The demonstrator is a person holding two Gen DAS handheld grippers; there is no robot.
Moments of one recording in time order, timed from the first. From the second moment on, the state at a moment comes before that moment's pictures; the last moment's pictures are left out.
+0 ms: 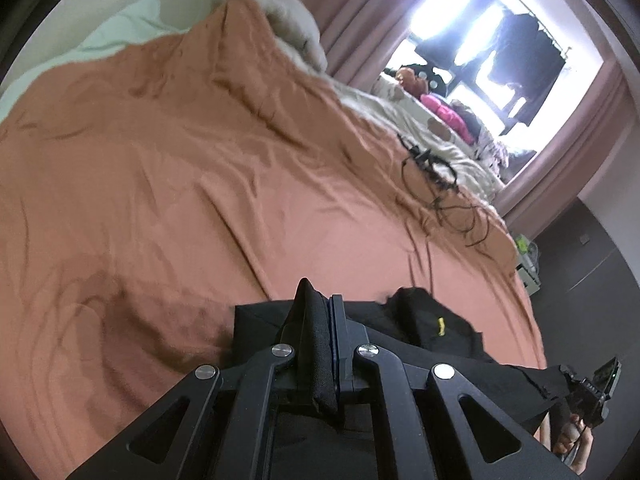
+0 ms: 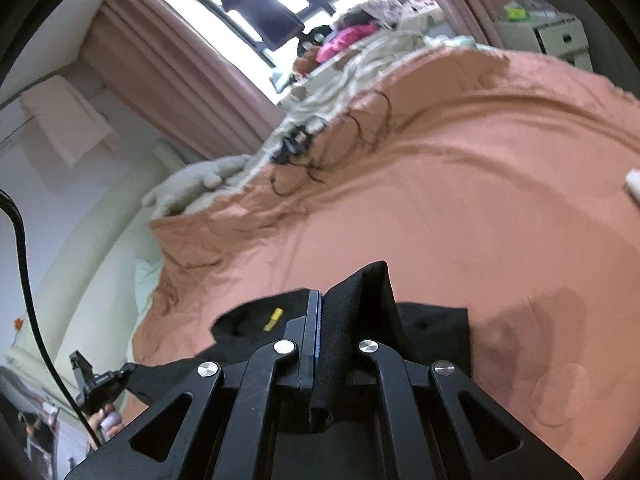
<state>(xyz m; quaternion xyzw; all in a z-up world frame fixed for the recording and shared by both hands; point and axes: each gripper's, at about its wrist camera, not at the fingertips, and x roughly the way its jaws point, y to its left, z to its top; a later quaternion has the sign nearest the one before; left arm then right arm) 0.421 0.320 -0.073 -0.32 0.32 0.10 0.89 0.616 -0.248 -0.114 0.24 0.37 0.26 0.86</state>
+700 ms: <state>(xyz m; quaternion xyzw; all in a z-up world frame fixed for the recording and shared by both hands) 0.424 0.319 -0.072 -0.29 0.33 0.10 0.89 0.607 -0.255 -0.128 0.19 0.41 0.22 0.86</state>
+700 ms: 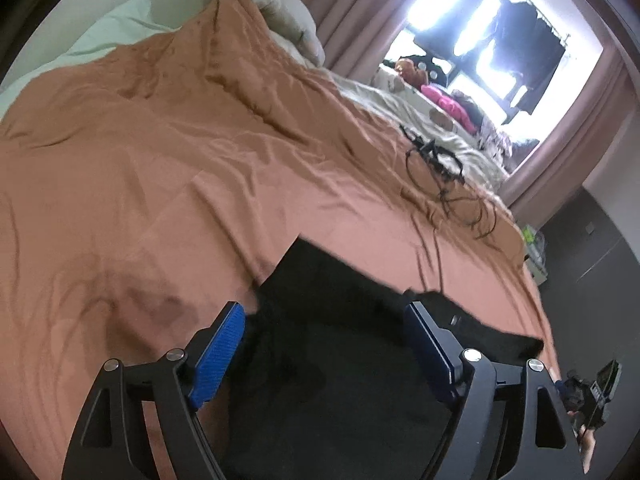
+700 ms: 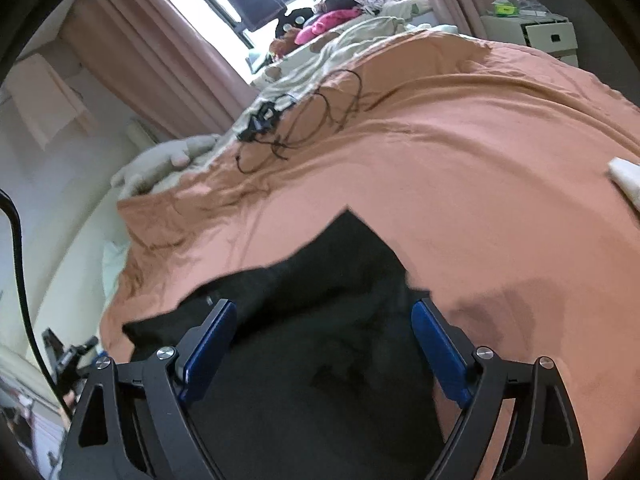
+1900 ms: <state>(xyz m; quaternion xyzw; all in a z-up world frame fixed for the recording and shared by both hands) 0.257 0.274 -0.162 -0.32 0.46 0.10 0.82 0.440 -0.316 -0.211 0.28 0.48 0.23 0.80</state>
